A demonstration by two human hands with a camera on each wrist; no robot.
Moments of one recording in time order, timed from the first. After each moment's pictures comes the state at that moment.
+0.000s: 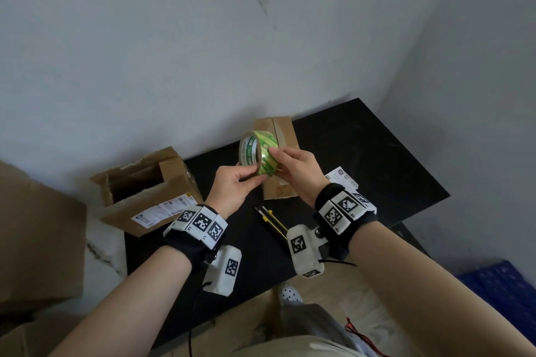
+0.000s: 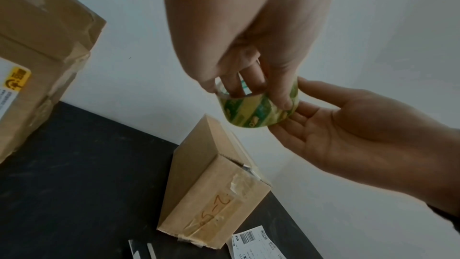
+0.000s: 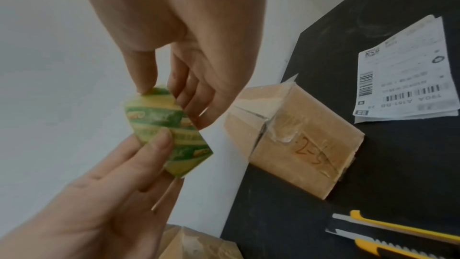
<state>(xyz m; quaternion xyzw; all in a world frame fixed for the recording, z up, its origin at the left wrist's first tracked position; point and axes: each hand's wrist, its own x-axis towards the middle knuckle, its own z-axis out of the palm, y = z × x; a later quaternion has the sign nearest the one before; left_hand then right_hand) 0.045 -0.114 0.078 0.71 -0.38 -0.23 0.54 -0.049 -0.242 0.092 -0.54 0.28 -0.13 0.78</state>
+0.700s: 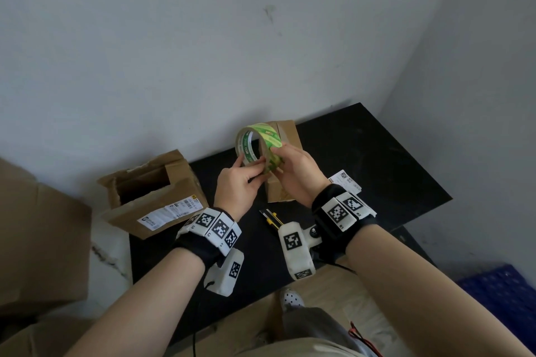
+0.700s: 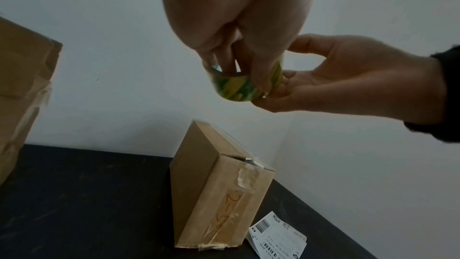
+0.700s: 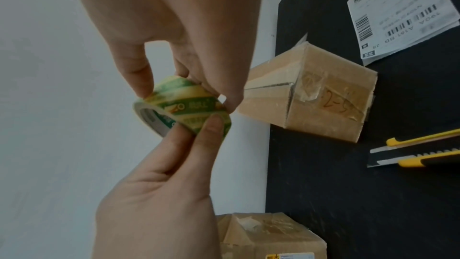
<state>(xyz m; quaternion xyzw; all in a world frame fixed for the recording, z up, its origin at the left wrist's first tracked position) 0.045 -0.115 0.072 0.77 -0.45 -0.02 0.45 -0.040 -0.228 0.112 -0.43 0.21 -0.14 0.86</state>
